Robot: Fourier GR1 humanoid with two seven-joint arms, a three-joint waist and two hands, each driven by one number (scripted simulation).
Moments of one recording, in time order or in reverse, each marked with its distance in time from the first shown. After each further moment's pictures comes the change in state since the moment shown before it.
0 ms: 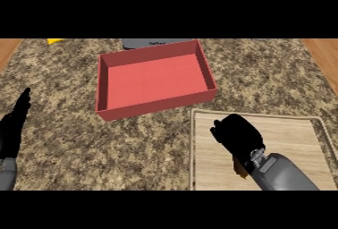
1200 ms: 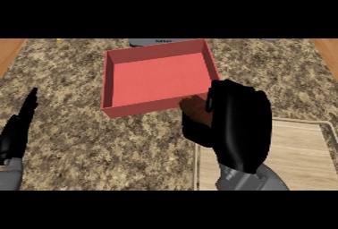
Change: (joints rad) left arm -0.002 -0.032 -0.005 -0.003 -0.022 -0.019 -0.024; right arm -0.175 0.361 -0.086 -0.293 0.150 -0.331 0.923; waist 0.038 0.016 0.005
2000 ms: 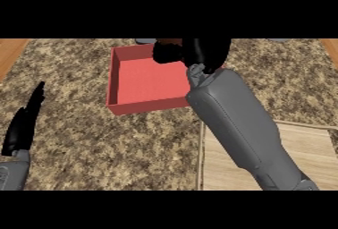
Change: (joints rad) left arm -0.065 -0.019 -0.001 0.054 -0.023 -0.012 -0.025; right arm -0.529 0.003 -0.230 0.670 -0.333 -0.430 0.022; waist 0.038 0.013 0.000
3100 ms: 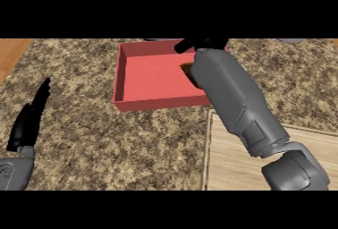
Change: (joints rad) left arm -0.026 -0.016 -0.010 -0.002 -0.017 -0.016 -0.007; right arm -0.269 0.002 -0.308 0.824 -0.228 -0.465 -0.279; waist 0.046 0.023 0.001
